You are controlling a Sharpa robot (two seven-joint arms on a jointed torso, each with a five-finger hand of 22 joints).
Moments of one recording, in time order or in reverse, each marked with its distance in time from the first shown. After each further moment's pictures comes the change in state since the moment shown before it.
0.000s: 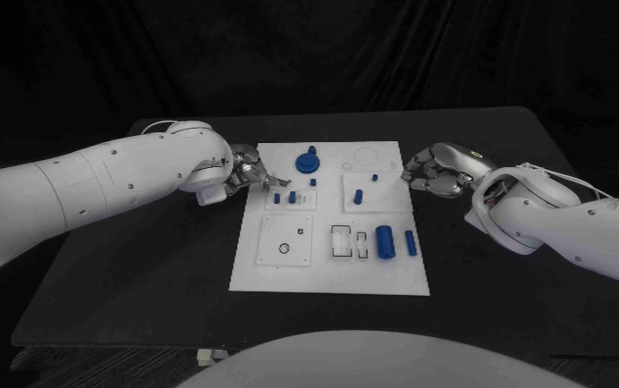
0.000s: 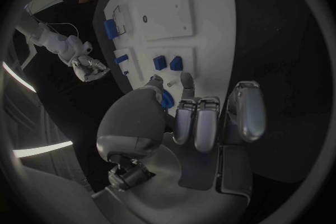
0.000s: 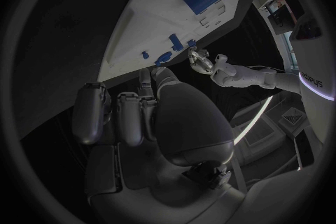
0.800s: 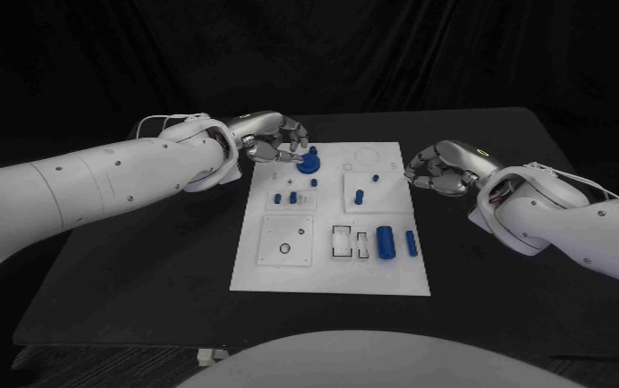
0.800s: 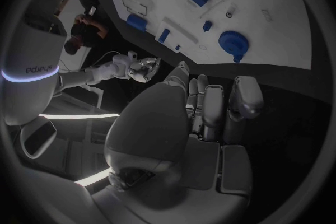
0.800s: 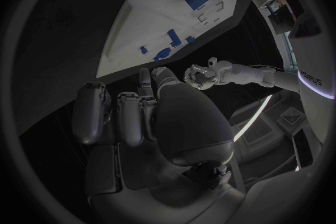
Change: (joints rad) left arm -0.009 -0.003 0.001 -0.006 -0.347 -0.412 0.751; left_hand 0.548 -0.010 0.030 -0.033 0.107 -0.315 0.010 -0.024 -0.312 -0.796 0.037 -0.877 -0.346 -0.187 0.041 -0.193 0.001 0.031 -0.149 0.072 -0.066 0.000; right arm 0.009 -0.019 0.000 0.024 0.000 -0.016 0.001; right_hand -0.003 -0.003 0.000 0.000 0.000 0.000 0.000 0.000 0.000 0.000 0.000 0.001 0.000 0.000 0.000 0.000 -0.001 0.000 0.000 0.000 0.000 0.000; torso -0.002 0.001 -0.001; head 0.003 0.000
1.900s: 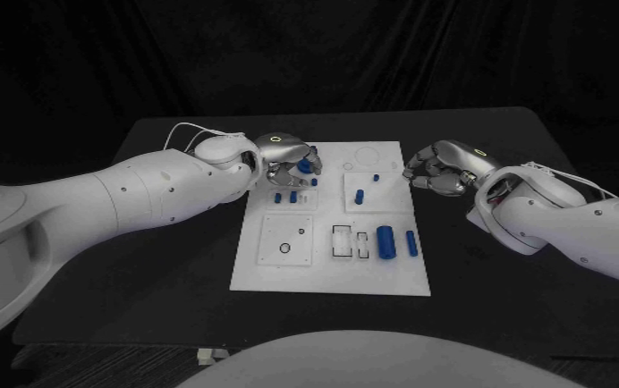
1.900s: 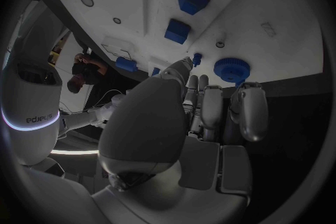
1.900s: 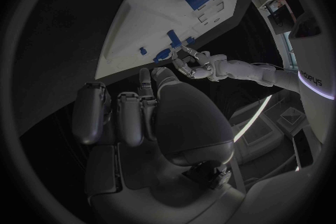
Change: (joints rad) left arm -0.069 0.144 -0.001 -0.145 -0.313 -0.022 -0.038; left_hand -0.003 -0.112 0.172 -0.046 0.057 0.181 -0.008 -0.219 -0.428 0.001 -0.010 -0.228 -0.382 0.032 -0.011 -0.020 -0.028 -0.016 0.117 -0.004 0.106 0.001; right arm 0.000 0.009 0.000 -0.007 0.000 0.003 0.000; right_hand -0.004 -0.004 0.003 -0.003 0.004 0.000 0.000 0.000 0.001 0.000 0.000 -0.002 0.000 0.000 0.000 0.000 0.003 0.000 0.000 0.000 0.000 0.000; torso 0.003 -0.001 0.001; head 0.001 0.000
